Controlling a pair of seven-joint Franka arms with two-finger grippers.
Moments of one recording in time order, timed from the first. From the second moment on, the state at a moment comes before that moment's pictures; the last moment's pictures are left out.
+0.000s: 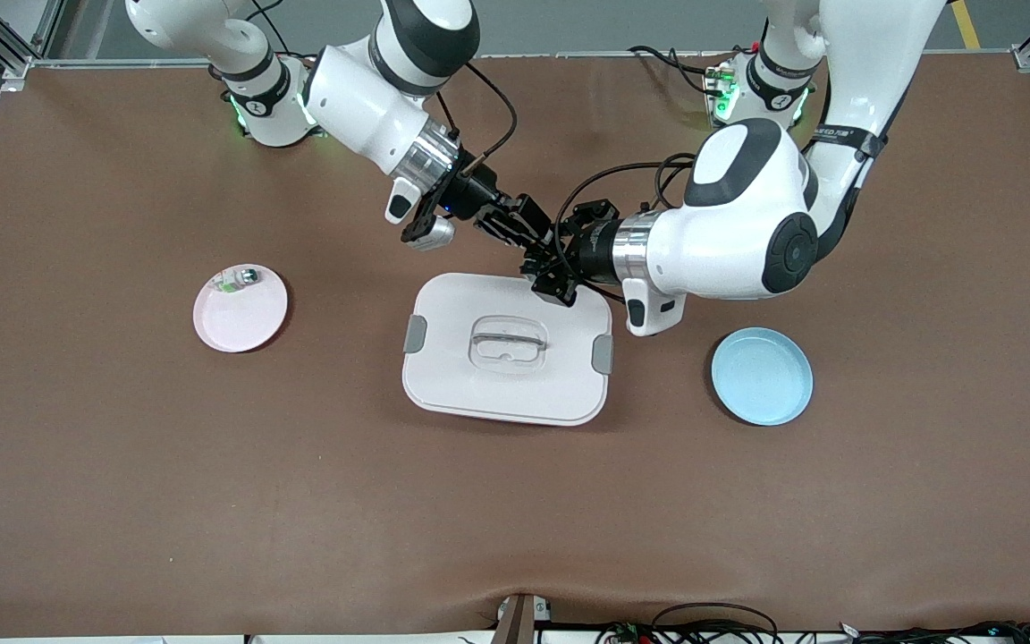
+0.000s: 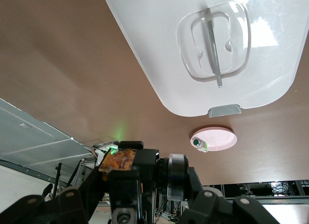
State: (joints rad) left arm -0.13 0.49 -0.52 -1.41 -0.57 1.84 -1.54; right arm 0.91 0.20 -0.03 -1.93 1.35 2.91 0.19
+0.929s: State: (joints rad) left arm -0.09 0.49 -0.46 -1.36 -0.51 1.84 -1.51; right arm 0.90 0.13 -0.04 -1.96 1.35 2.85 0.19
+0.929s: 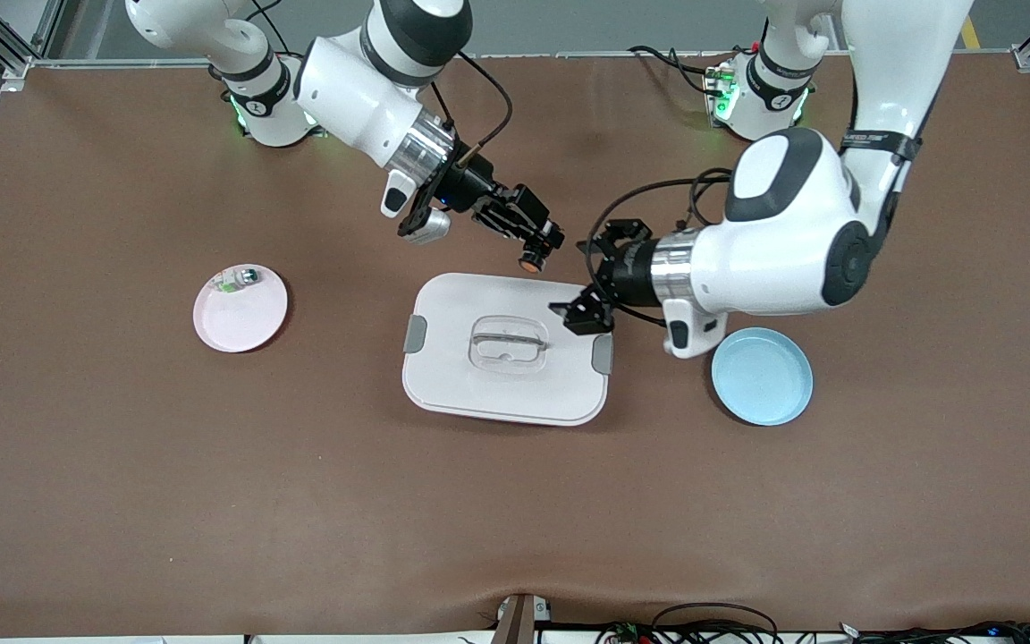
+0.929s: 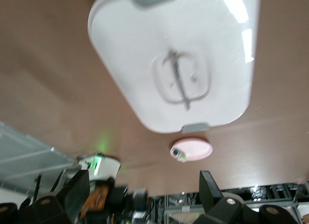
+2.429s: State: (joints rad) left arm 0.23 0.32 -0.40 -1.34 0.19 1.56 -0.17; right arm 0.20 -0.22 -0.15 -2.00 0.03 1.71 -0.83
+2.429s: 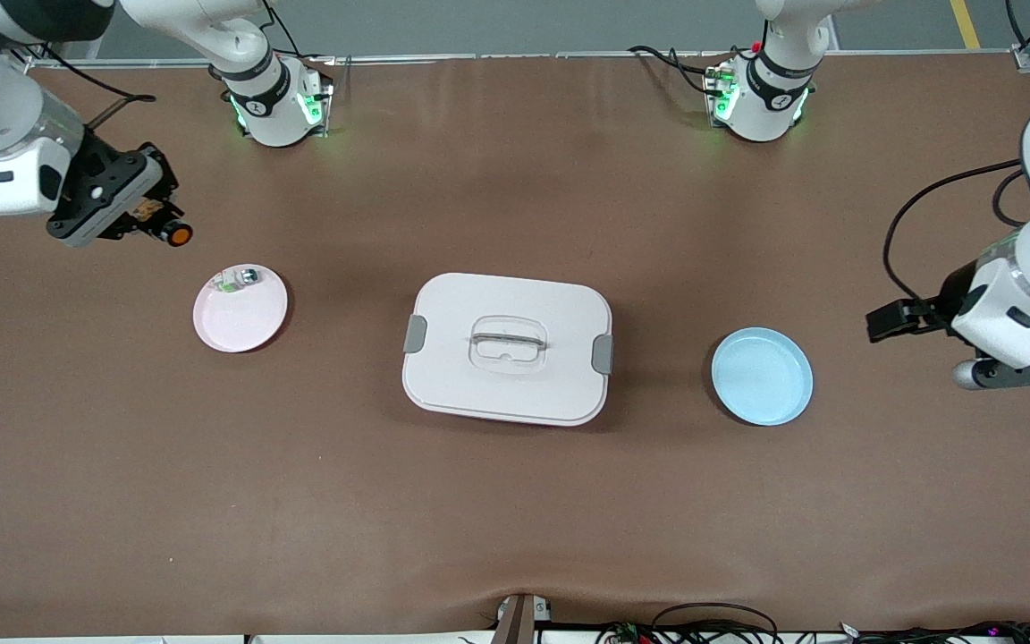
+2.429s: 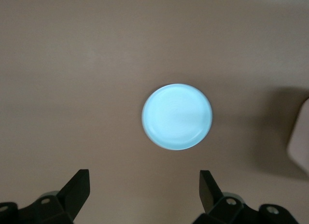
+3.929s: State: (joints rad) left arm 0.05 0.04 -0.08 -1.50 0.03 1.53 -0.11; right arm 0.08 0.09 -0.15 -2.36 -0.08 2.46 -1.35
